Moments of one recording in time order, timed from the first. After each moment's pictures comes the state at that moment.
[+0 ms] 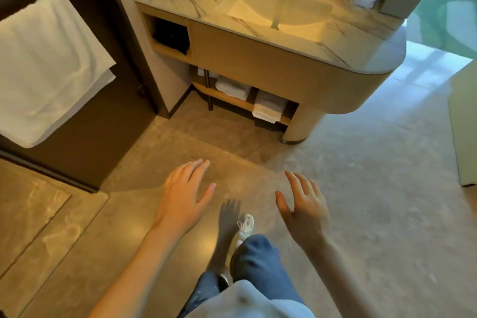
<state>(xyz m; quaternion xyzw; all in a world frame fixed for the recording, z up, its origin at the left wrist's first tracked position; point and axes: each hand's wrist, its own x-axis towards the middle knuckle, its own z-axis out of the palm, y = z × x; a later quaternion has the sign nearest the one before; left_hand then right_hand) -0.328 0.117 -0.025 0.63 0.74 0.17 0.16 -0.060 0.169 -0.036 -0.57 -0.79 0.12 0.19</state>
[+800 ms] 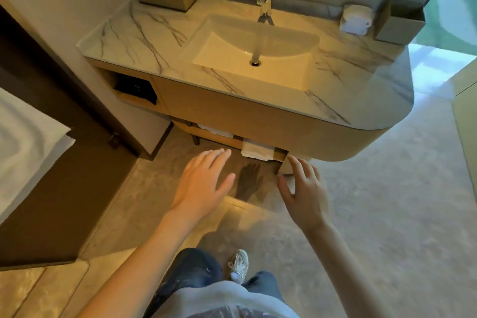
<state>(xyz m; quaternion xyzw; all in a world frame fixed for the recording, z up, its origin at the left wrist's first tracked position) -0.328 0.466 -0.007 0.72 0.67 0.13 0.13 -0.084 0.491 -0.033 -0.61 -0.75 0.12 0.22</state>
